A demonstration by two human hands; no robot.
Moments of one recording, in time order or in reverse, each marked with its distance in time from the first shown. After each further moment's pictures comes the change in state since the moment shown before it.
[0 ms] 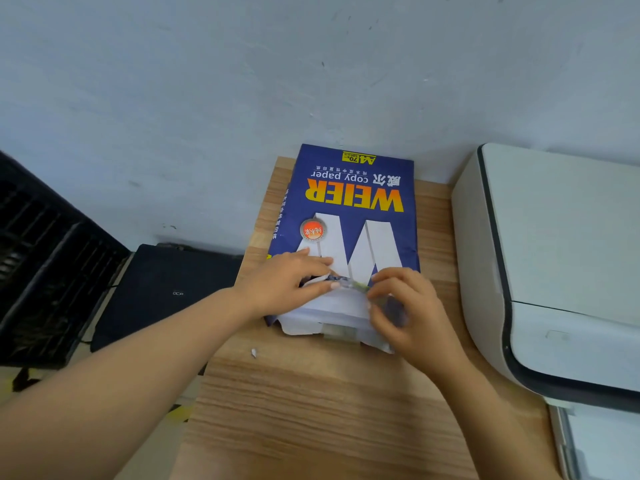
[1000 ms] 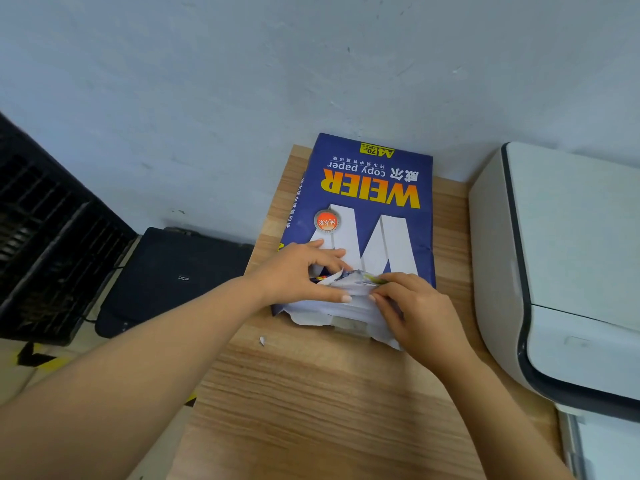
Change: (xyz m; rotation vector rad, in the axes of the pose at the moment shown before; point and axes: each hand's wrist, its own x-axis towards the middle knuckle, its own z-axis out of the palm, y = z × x) left_hand 0.005 -0.020 0.015 -0.344 0.052 0.036; right_hand 0.004 0.004 0.012 -0.326 -0.069 -0.090
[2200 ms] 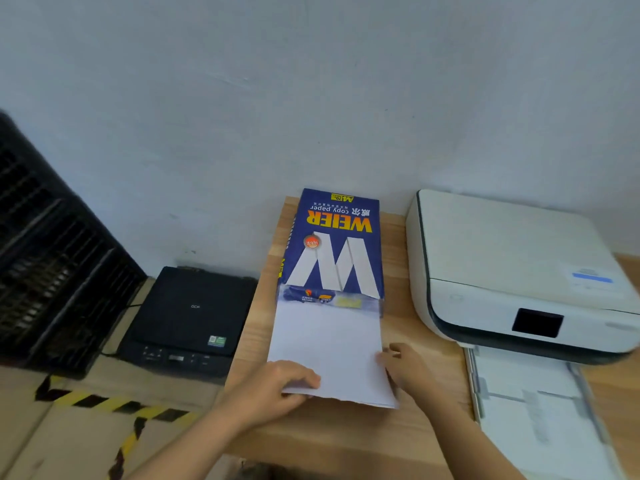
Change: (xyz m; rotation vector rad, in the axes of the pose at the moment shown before) left_hand -0.211 0.074 0.064 0.061 -0.047 -0.023; right_hand -0.122 -0.050 -0.051 0.631 -0.331 1.062
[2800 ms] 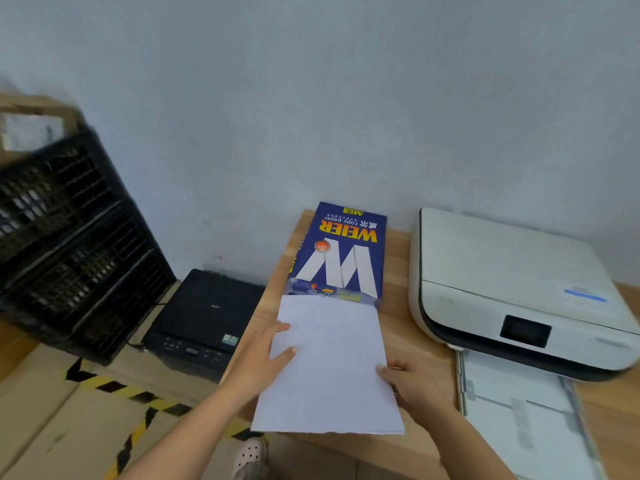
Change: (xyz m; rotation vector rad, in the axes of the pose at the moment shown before) left_hand -0.033 0.027 0.023 -0.189 0.462 -0.325; right_hand -0.062 0.033 -0.023 0.334 -0.227 -0.048
